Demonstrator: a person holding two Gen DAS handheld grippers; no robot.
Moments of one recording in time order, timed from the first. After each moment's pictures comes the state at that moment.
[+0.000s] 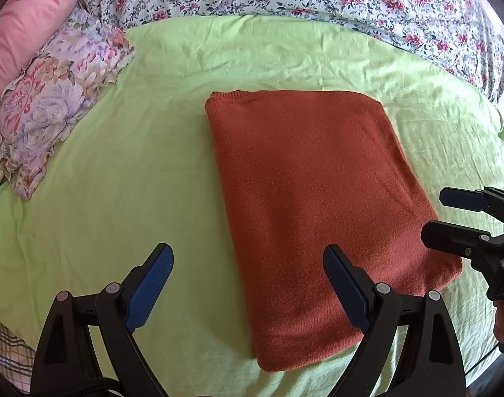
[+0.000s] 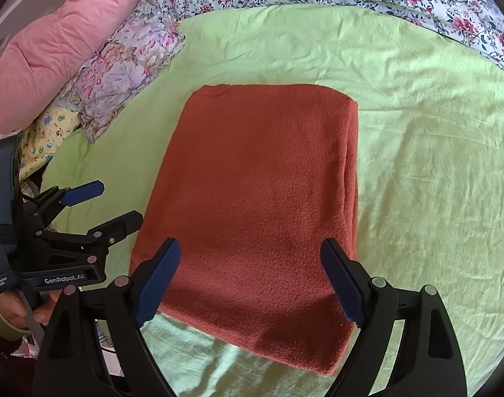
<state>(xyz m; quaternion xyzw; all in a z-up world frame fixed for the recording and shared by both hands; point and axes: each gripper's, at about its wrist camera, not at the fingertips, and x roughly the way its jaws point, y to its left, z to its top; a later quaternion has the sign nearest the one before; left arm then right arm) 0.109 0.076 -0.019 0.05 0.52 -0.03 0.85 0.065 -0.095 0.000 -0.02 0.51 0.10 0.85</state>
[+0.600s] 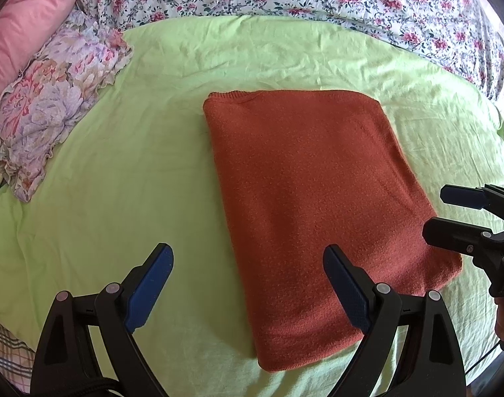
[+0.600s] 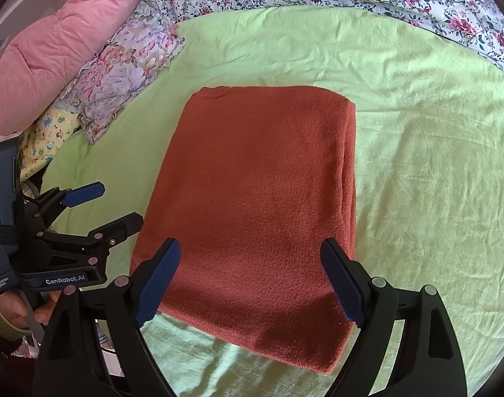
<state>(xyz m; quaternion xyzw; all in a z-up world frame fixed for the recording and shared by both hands) 0.110 0.075 -0.018 0.05 0.52 -0.03 0.85 0.065 -0.098 0.001 -0.02 0.51 0.10 0.85</state>
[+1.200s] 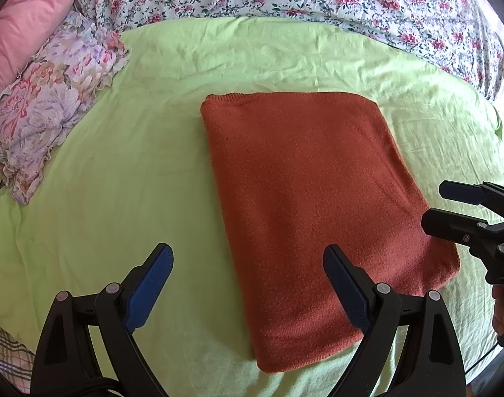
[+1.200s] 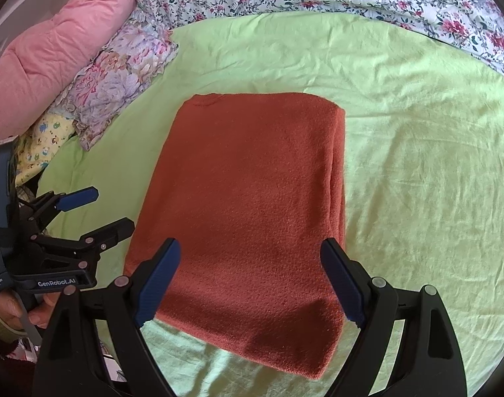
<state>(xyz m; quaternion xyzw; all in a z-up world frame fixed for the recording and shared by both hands) 0.111 0.075 -0.017 0.05 0.52 -0.04 0.85 0.063 -0.111 0.003 -0.02 0.50 0.09 0.86</state>
